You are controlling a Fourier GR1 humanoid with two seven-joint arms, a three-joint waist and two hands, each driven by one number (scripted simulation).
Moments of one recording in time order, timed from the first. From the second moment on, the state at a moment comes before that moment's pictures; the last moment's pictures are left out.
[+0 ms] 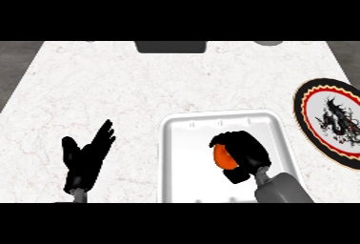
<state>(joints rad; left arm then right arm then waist) 0.04 0.09 -0.07 -1.44 0.10 0.04 0.22 -0.22 -0.20 0.44 -1.38 0.90 0.27 0.11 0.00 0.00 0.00</state>
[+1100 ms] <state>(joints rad) 0.03 0.09 -0.05 -1.45 0.08 0.03 0.23 -0.40 -0.04 0.01 -1.31 1.16 -0.24 0.56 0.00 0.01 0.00</state>
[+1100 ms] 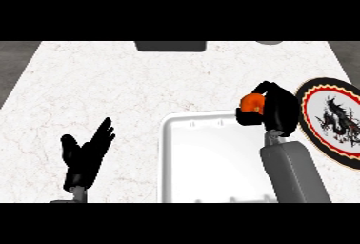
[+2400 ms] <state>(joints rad) 0.00 0.07 -0.06 -1.44 0.07 0.03 0.24 -0.61 -0.06 -0.56 -1.03 1.87 -0.94 1.06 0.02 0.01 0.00</state>
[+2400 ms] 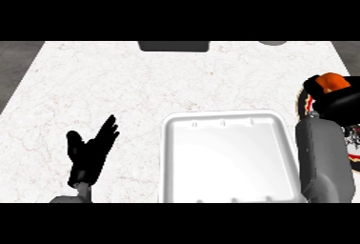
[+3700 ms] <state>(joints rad) 0.02 0.08 -0.05 -1.45 0.08 0.01 0.22 -0.56 -0.43 -0.69 -0.56 0.91 -1.02 0.49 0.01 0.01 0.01</state>
